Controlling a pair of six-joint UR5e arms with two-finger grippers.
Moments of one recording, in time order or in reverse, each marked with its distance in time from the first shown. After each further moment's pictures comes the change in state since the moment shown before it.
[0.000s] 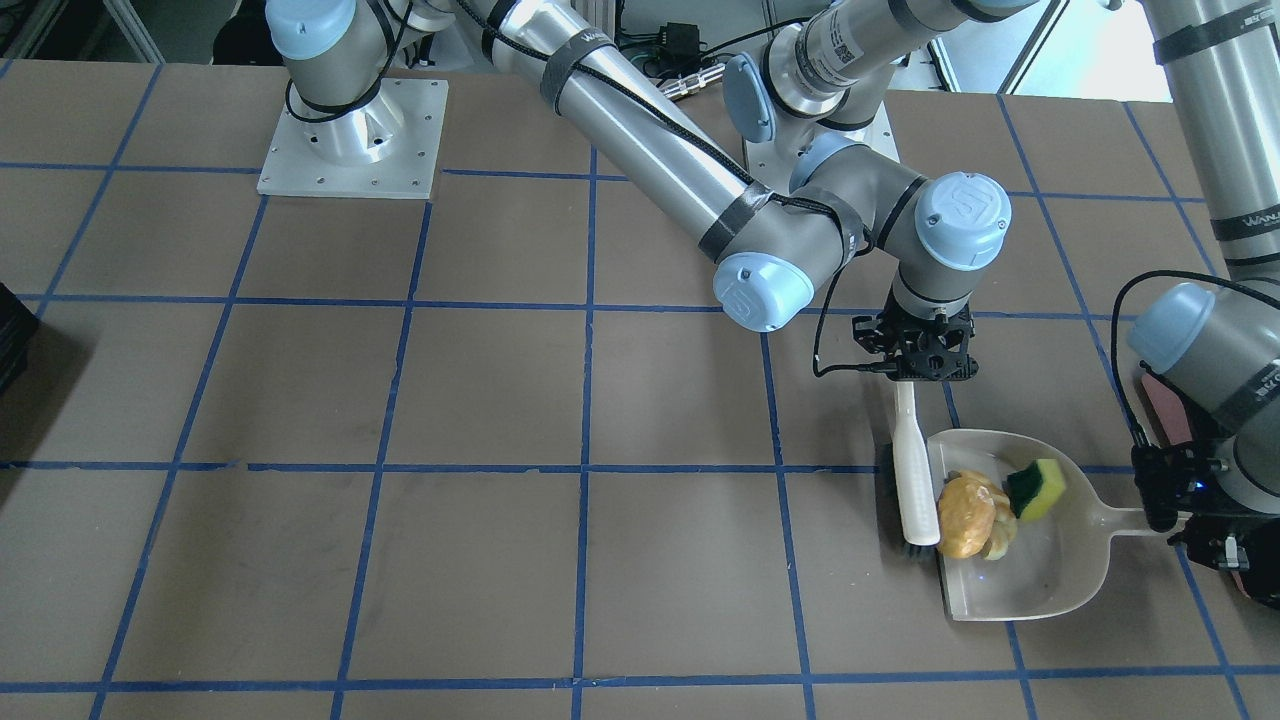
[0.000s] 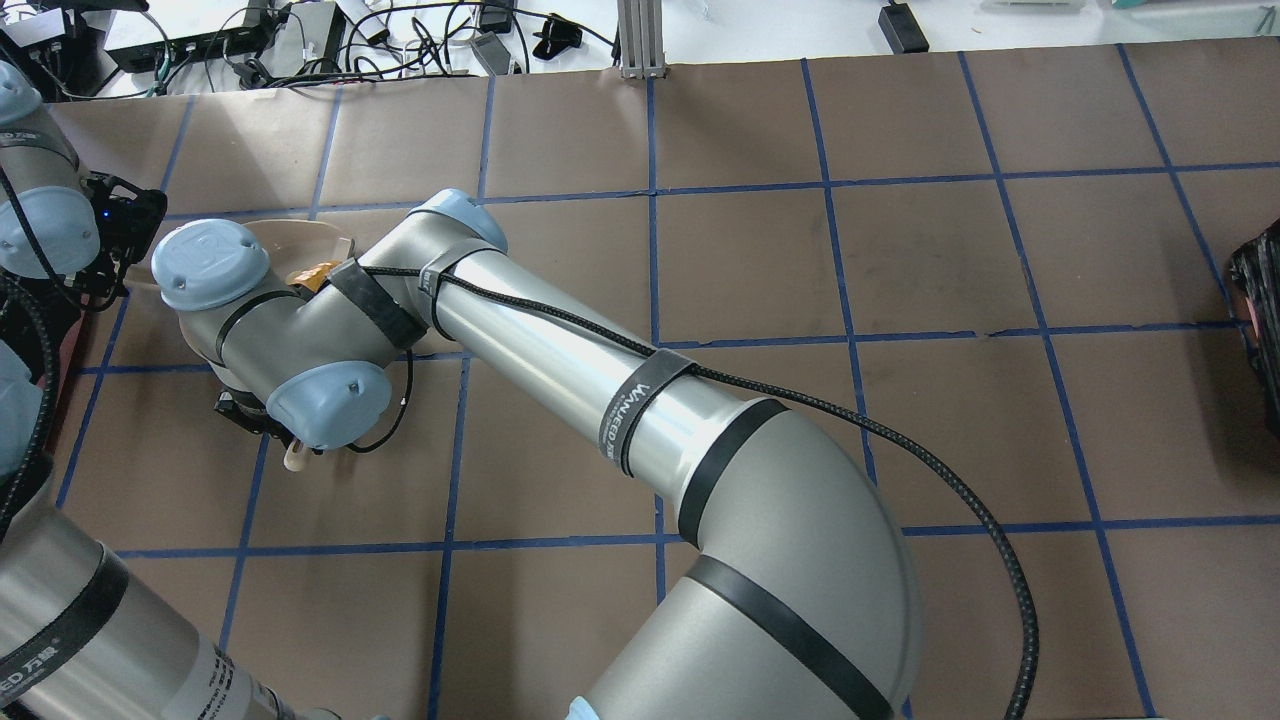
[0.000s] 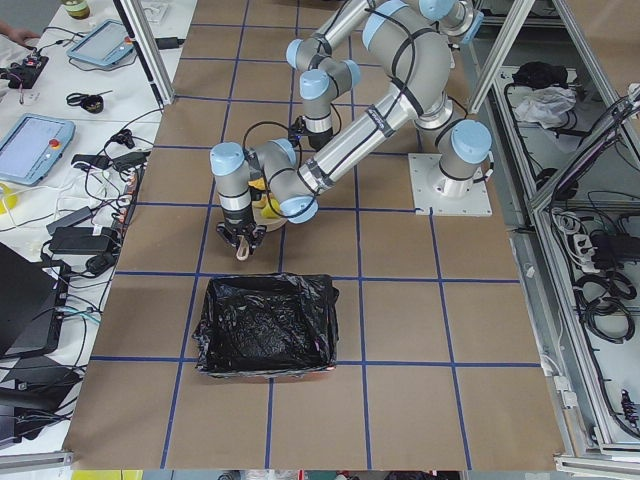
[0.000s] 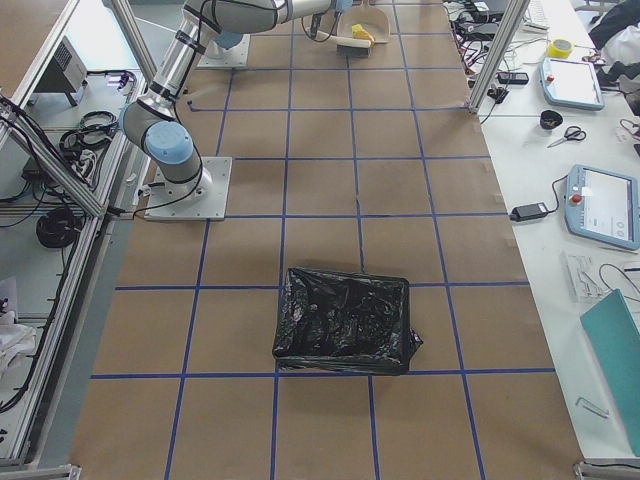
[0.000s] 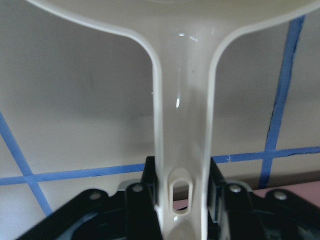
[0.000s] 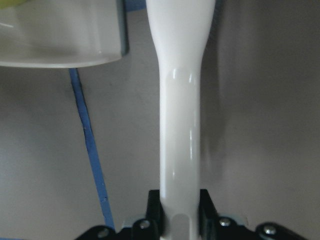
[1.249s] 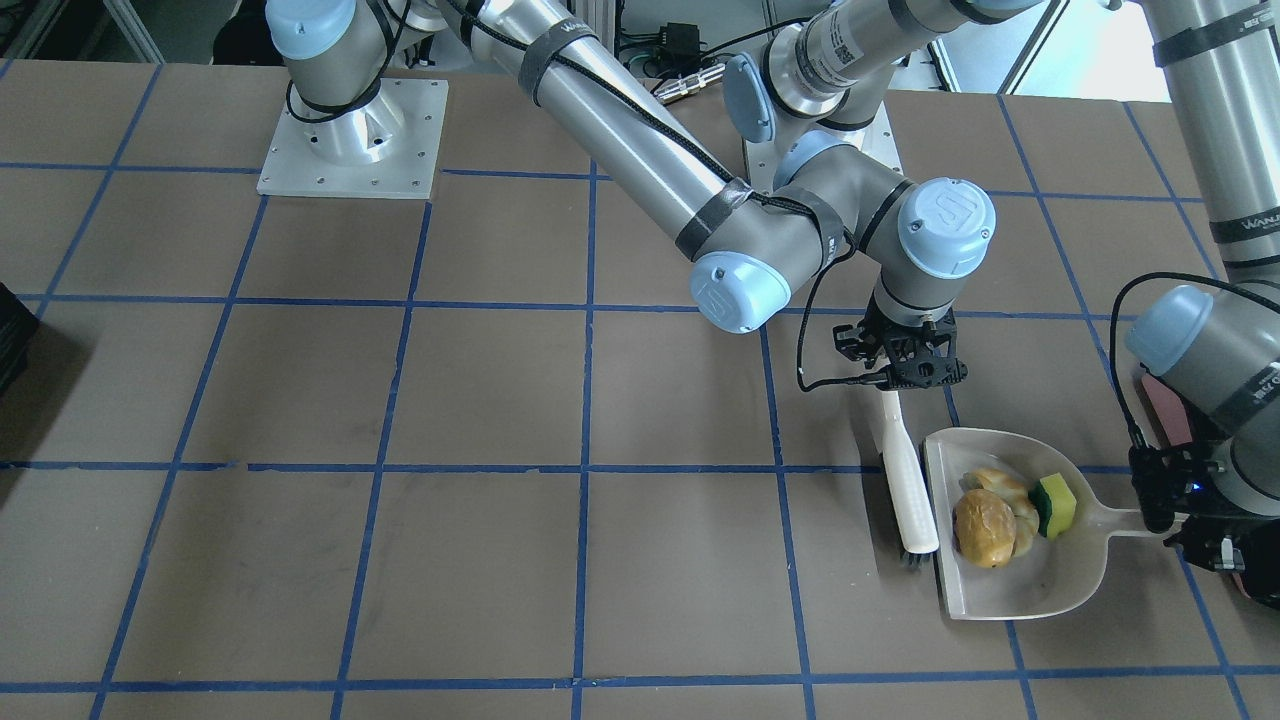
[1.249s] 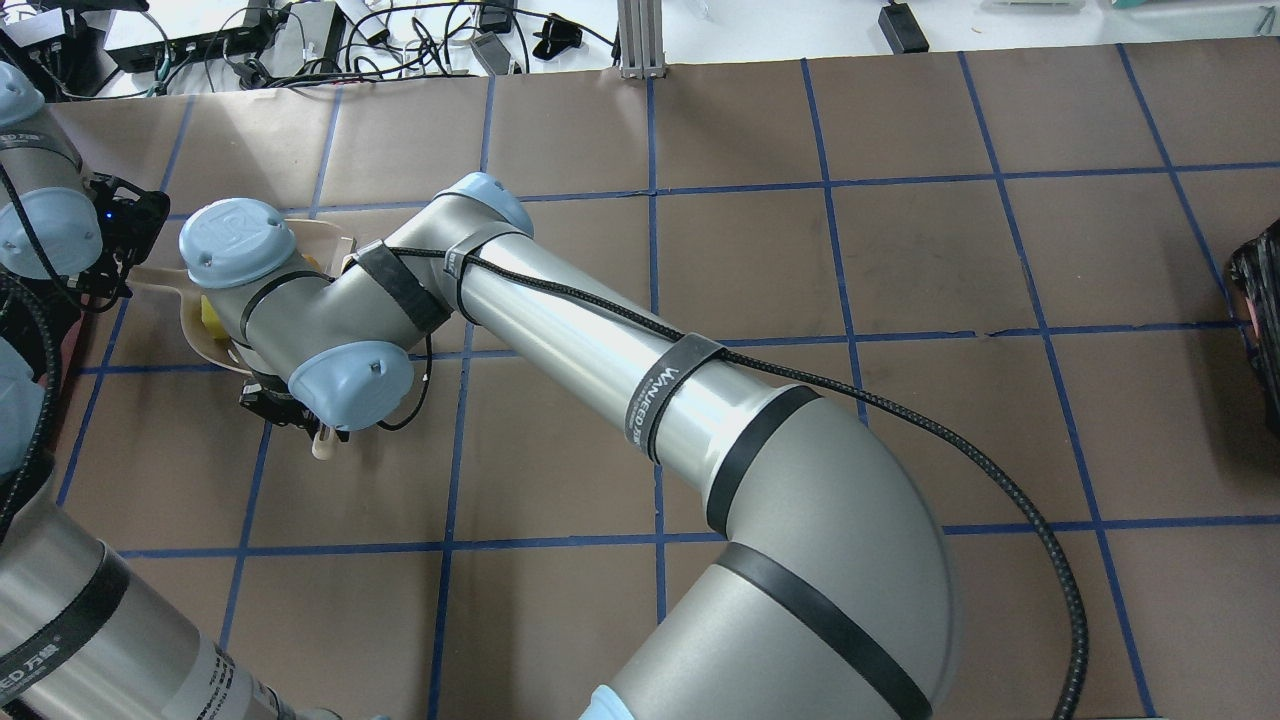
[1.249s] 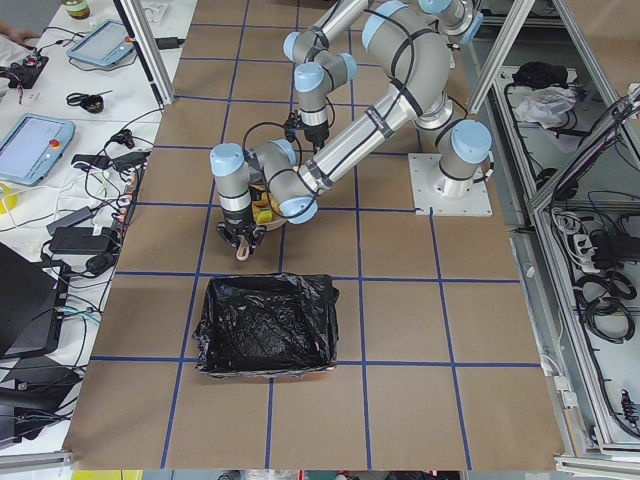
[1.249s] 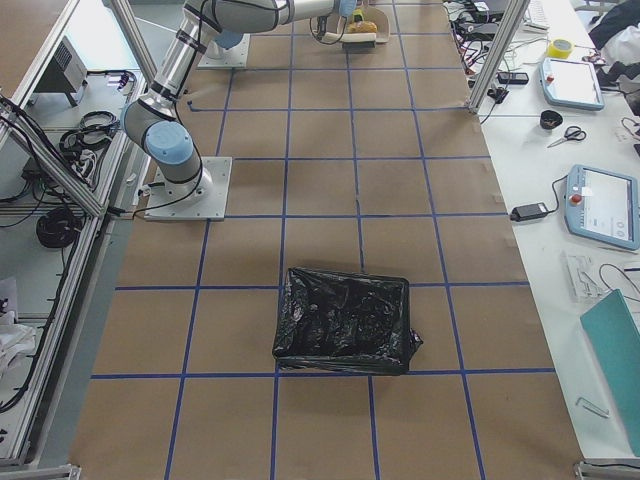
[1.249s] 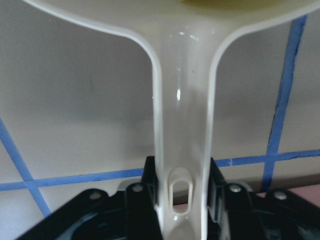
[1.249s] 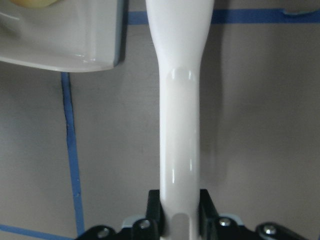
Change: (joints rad) left arm -0.001 -0.004 0.000 0.000 -0.005 0.009; right arm -0.034 -0.062 0.070 0.061 -0.030 -0.099
